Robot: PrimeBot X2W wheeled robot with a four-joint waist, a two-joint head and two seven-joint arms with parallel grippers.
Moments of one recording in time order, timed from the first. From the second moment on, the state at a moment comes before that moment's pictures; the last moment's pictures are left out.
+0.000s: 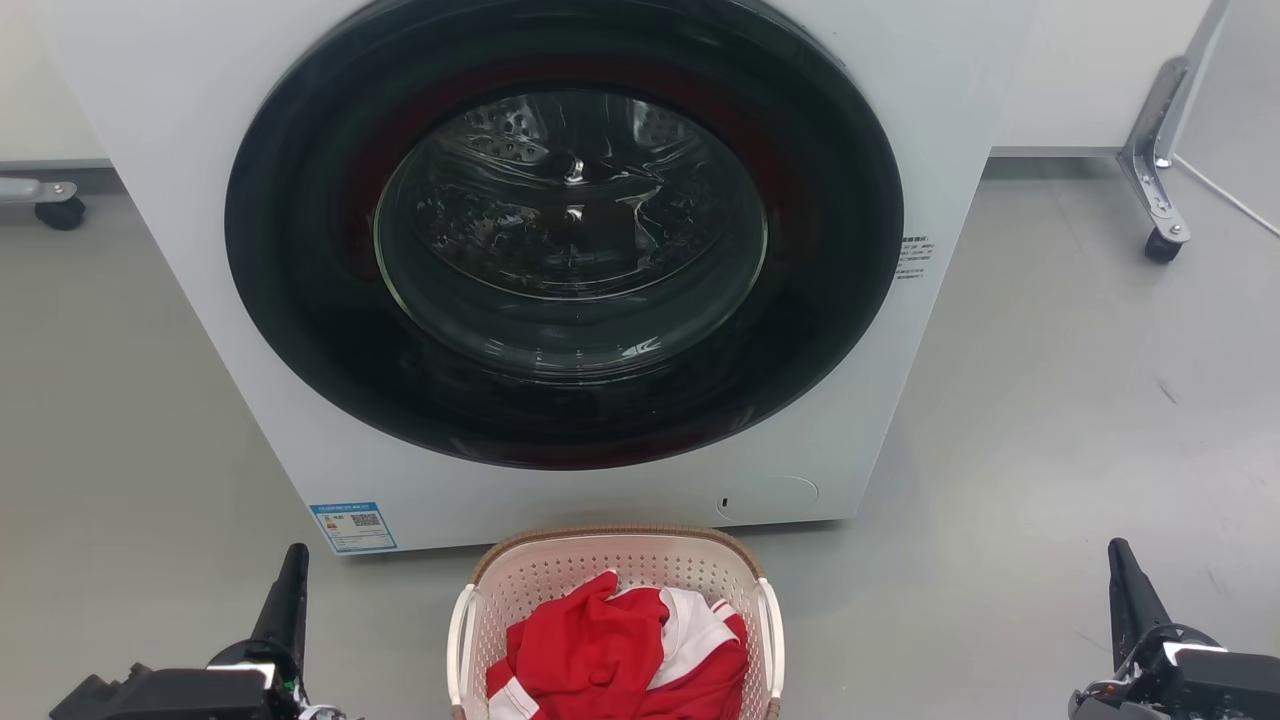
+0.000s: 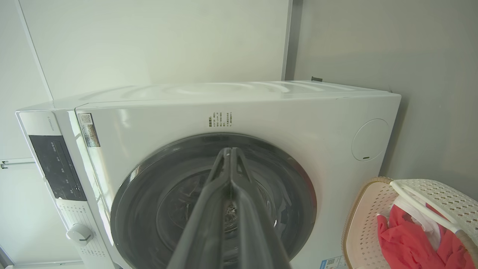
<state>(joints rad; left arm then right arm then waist) -0.08 0.04 0.09 0.30 -1.60 -0.12 0.11 -0.09 -0.04 -0.13 0.30 1.60 0.12 0.11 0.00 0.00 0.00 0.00</state>
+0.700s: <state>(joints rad) -0.08 0.04 0.09 0.30 -1.60 -0.12 0.11 -0.09 -0.04 -0.13 0.30 1.60 0.12 0.11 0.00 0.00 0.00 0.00</state>
